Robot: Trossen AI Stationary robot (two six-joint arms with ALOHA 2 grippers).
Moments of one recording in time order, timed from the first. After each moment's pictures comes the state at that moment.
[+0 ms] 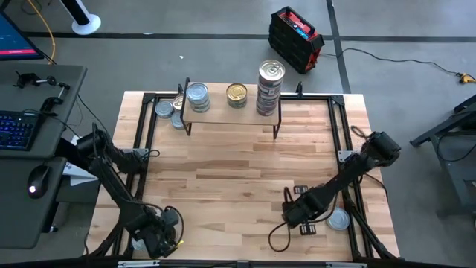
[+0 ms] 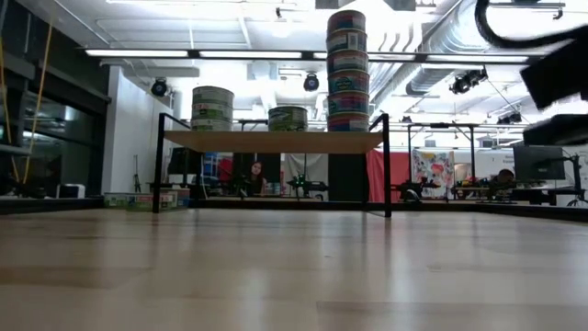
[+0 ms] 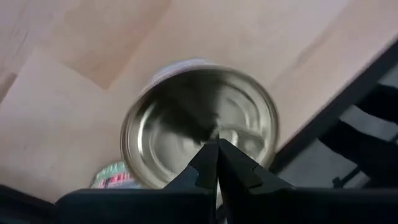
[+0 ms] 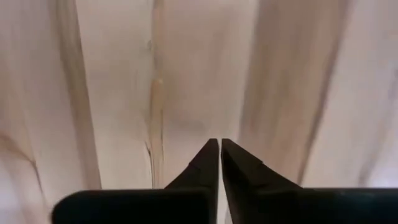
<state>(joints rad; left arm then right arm) -0.99 1.66 1.05 -0.76 0.05 -1.70 0.64 1.73 1.01 -0.80 -0.10 0.58</state>
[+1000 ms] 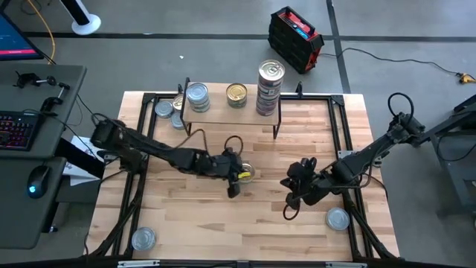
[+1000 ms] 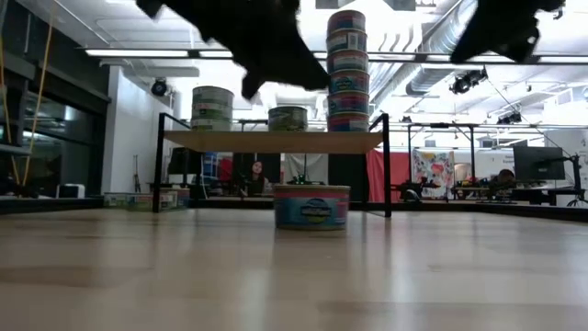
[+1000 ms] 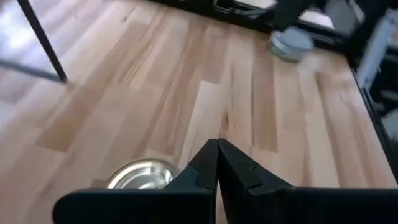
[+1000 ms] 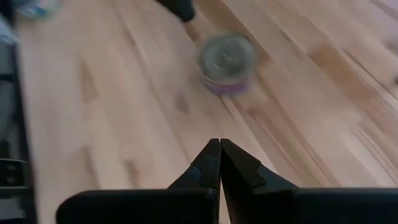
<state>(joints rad) -0.21 1.67 1.05 0.04 -0.23 -0.35 0.57 1.29 0.97 -0.64 0.51 0.94</state>
